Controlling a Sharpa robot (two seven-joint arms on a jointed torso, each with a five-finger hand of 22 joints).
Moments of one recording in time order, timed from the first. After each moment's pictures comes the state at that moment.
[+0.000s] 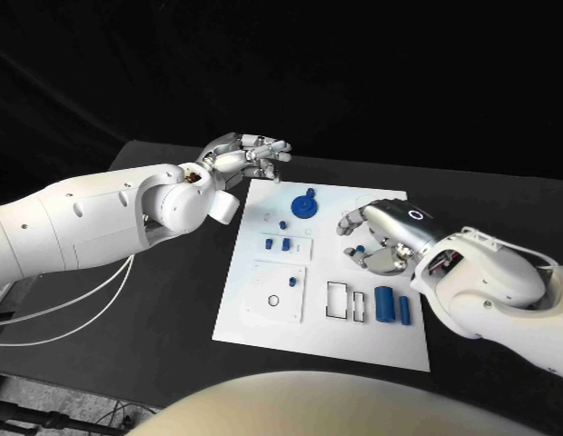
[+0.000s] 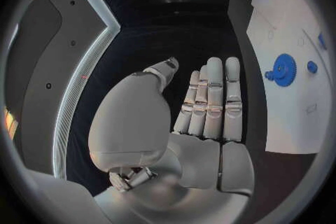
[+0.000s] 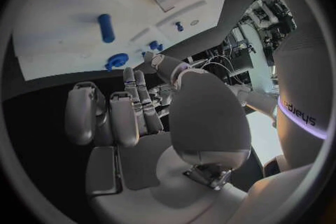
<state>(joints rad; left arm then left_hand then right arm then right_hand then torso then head) 1.14 -0.87 0.00 1.43 -0.07 -0.10 0.33 1.30 -0.22 0.43 0.18 0.10 0.95 0.17 0.18 0.33 1.14 0.11 0.13 0.12 1.10 0.04 0.91 0.48 0.17 1.07 0.15 0.31 1.19 1.14 -0.85 -0.12 1.81 -1.69 -0.41 -0.26 1.22 -0.26 0.63 -0.08 0.16 0.97 0.17 0.18 0.47 1.04 0.12 0.10 0.20 1.46 0.03 1.40 1.18 0.05 1.42 0.14 1.28 1.31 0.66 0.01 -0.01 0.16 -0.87</state>
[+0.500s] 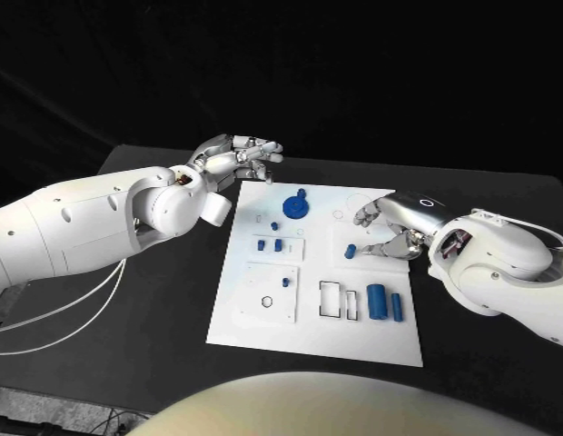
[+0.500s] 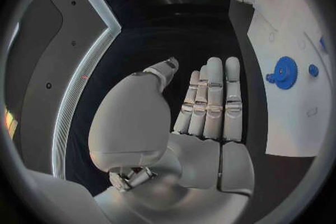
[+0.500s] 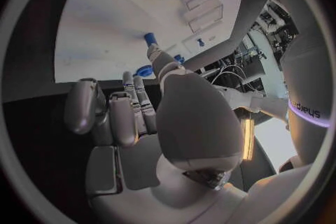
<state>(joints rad) 1.14 -0.87 0.00 1.43 -0.07 -0.09 0.32 1.30 -0.22 0.43 0.18 0.10 0.95 0.17 0.18 0.34 1.14 0.11 0.13 0.12 1.10 0.04 0.91 0.48 0.17 1.07 0.15 0.30 1.19 1.17 -0.88 -0.12 1.73 -1.65 -0.27 -0.26 1.41 -0.18 0.20 0.06 0.15 0.86 0.14 0.13 0.37 0.92 0.13 0.14 0.14 1.46 0.05 1.40 1.17 0.07 1.40 0.15 1.19 1.31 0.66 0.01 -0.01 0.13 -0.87</state>
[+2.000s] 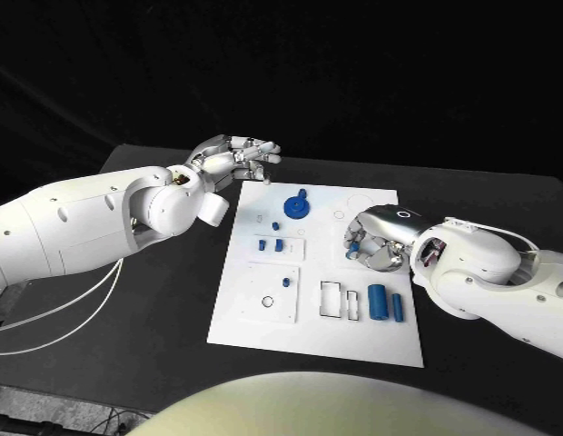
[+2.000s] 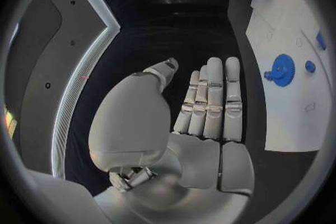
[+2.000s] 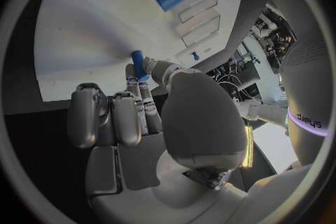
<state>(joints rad) 1.14 -0.89 0.00 1.43 -0.07 -0.09 0.31 1.30 -0.22 0.42 0.19 0.10 0.95 0.17 0.18 0.34 1.14 0.11 0.13 0.12 1.10 0.04 0.90 0.48 0.17 1.07 0.15 0.30 1.18 1.14 -0.80 -0.13 1.67 -1.67 -0.22 -0.24 1.35 -0.18 0.65 0.05 0.05 1.07 0.13 0.21 0.33 1.21 0.08 0.07 0.07 1.47 0.01 1.39 1.17 0.07 1.46 0.11 1.28 1.31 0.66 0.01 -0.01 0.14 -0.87</state>
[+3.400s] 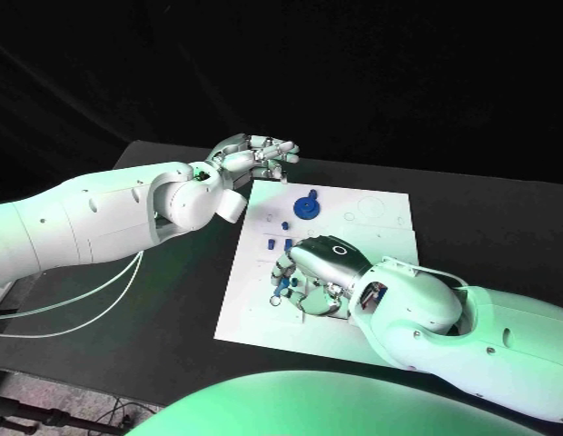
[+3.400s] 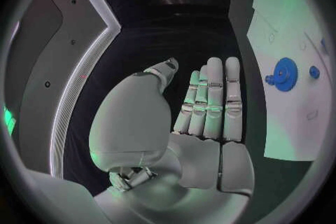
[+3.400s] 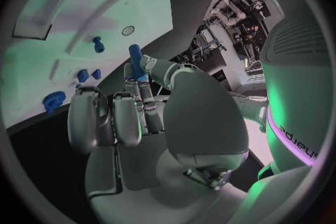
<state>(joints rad) 1.14 -0.84 0.00 1.39 -0.06 -0.07 0.31 1.31 -0.21 0.42 0.19 0.10 0.95 0.17 0.18 0.34 1.14 0.11 0.13 0.12 1.10 0.04 0.90 0.48 0.17 1.07 0.15 0.30 1.18 1.04 -0.62 -0.13 1.80 -1.67 -0.32 -0.22 1.33 -0.18 0.70 0.00 0.06 1.08 0.13 0.24 0.38 1.22 0.10 0.06 0.08 1.47 0.00 1.39 1.16 0.07 1.47 0.10 1.31 1.31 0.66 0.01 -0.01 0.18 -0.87</state>
